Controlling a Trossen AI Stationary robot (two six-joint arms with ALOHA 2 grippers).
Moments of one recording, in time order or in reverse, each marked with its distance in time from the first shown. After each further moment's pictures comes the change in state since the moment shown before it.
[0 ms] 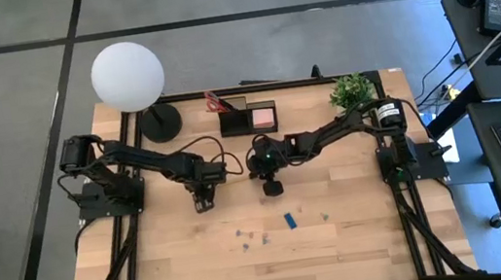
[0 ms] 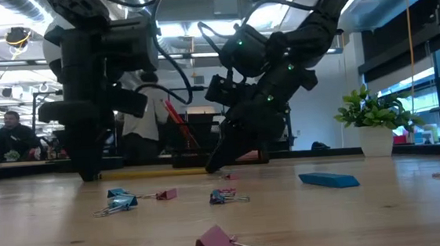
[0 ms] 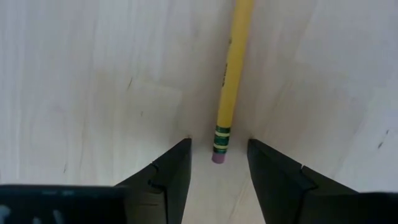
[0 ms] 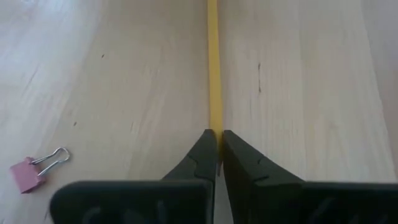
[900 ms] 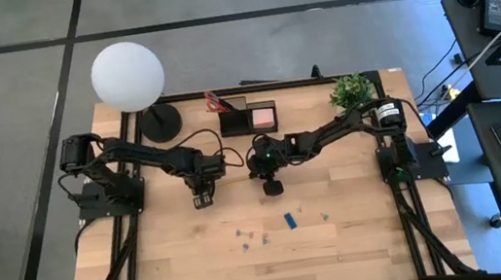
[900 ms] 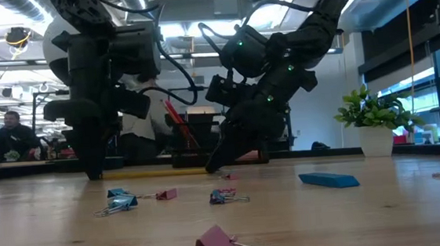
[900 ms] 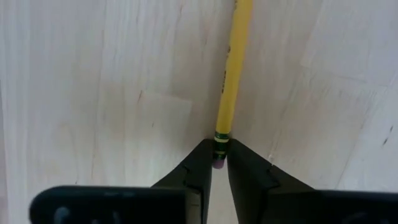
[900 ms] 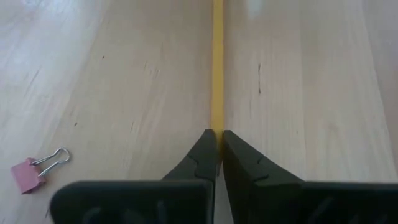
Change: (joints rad) left arm 0.061 0.003 -0.004 0.025 0.062 0.099; right arm 0.001 0.000 -0.001 0.012 -0.010 0.000
